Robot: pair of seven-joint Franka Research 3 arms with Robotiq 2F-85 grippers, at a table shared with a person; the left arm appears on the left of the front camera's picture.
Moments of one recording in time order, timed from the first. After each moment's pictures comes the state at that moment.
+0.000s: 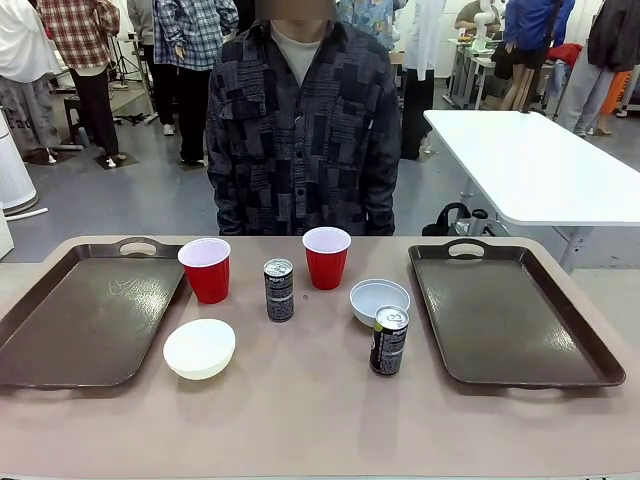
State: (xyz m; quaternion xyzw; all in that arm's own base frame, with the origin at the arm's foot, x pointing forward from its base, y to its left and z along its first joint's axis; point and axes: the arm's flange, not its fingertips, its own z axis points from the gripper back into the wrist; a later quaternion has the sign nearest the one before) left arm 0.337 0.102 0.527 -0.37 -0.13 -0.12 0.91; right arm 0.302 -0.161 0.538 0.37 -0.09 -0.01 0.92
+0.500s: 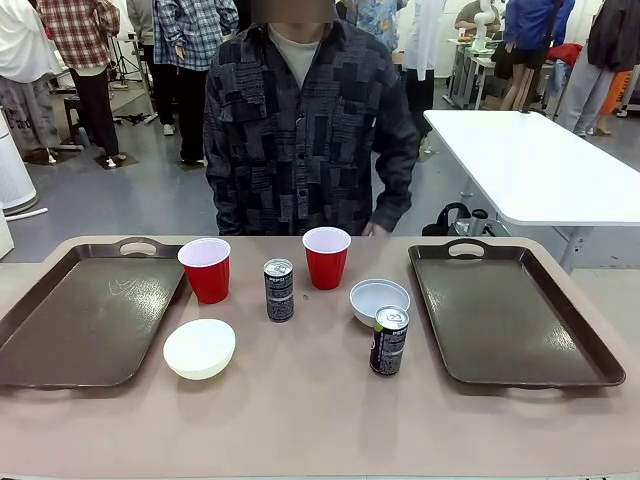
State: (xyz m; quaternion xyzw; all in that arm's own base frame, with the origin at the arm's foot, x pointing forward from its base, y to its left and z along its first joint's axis) left arm 0.336 0.105 0.526 -0.37 -0.12 -0.12 0.91; right arm 0.302 -0.162 0.539 0.37 -0.09 -0.01 0.92
